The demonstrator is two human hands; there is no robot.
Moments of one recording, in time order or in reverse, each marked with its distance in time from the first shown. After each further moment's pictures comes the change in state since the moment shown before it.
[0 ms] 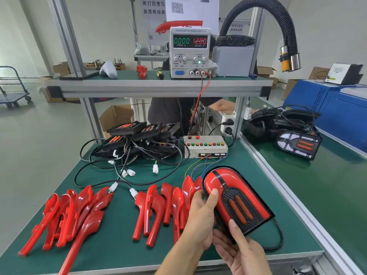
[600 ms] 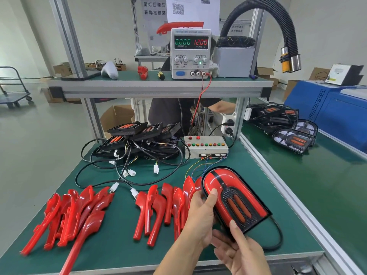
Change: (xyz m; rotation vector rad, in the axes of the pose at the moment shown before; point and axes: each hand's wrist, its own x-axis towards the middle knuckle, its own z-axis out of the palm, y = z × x) left_hand -0.001 0.006 -0.001 0.000 0.010 -0.010; right_hand -0.010 -0.006 0.008 -0.054 0.000 0.022
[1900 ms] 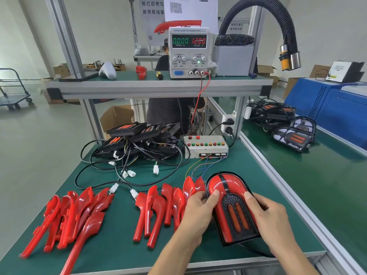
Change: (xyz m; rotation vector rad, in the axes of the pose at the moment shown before) left_hand 0.005 0.008 -0.012 0.361 -0.052 0.032; right_hand 0.051 -0.065 -0.039 -0.687 0.179 -0.614
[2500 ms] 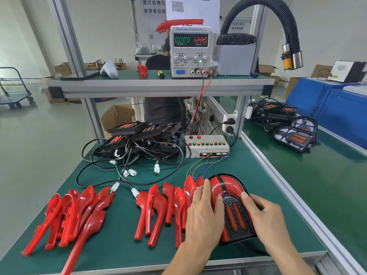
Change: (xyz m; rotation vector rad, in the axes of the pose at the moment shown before) left_hand -0.013 -0.010 0.012 0.753 0.349 0.491; right_hand 0.001 0.005 0.010 -0.034 0.000 0.003
